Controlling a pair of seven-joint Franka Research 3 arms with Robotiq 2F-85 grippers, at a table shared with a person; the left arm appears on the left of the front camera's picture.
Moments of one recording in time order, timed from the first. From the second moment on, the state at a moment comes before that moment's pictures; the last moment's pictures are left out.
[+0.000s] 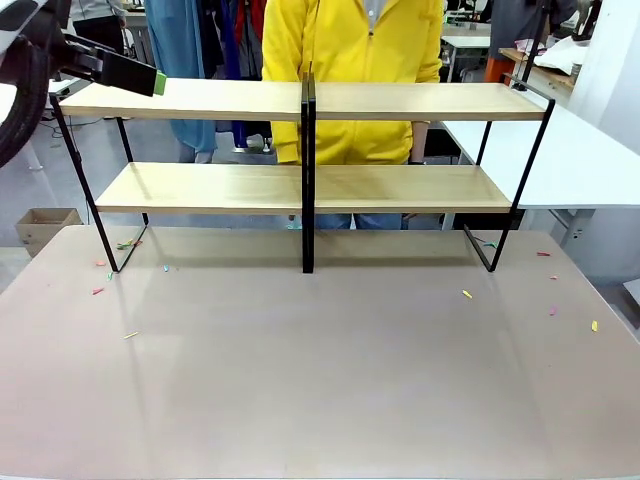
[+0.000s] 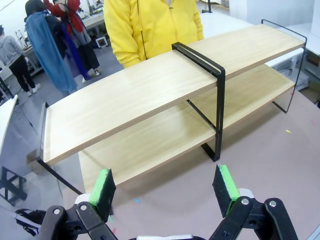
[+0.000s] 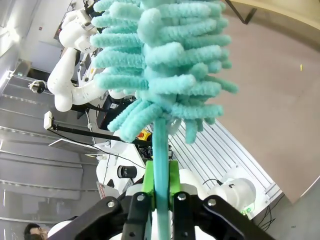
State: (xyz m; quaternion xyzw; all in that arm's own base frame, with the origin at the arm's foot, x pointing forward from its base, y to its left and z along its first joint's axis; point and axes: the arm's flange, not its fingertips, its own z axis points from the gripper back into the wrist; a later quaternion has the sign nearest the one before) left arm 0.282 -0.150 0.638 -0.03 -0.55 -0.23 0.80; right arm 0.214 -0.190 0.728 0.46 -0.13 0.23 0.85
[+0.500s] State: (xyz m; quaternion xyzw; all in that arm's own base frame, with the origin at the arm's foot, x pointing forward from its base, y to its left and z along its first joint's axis) left arm 0.282 -0.150 0.638 -0.03 -0.55 -0.23 0.80; right arm 0.214 -0.190 0.728 0.46 -0.13 0.23 0.85
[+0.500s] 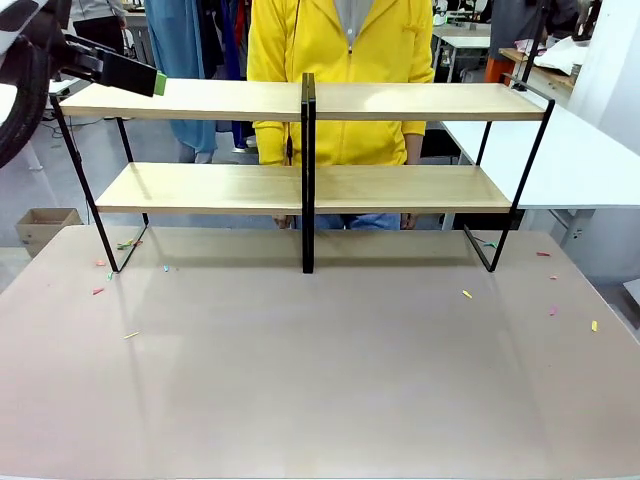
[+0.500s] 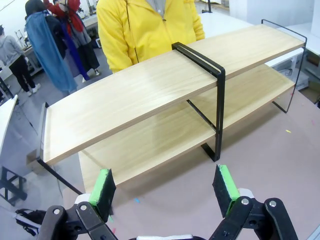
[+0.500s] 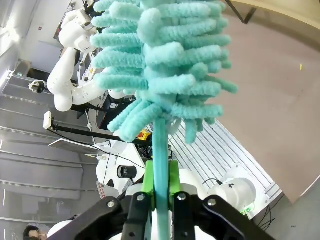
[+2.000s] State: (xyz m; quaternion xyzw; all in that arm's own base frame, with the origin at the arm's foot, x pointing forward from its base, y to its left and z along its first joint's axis) left arm 0.309 0.141 0.448 -0.56 -0.19 0.04 0.80; right arm 0.287 -0.021 0.530 0.43 0.16 0.32 0.83
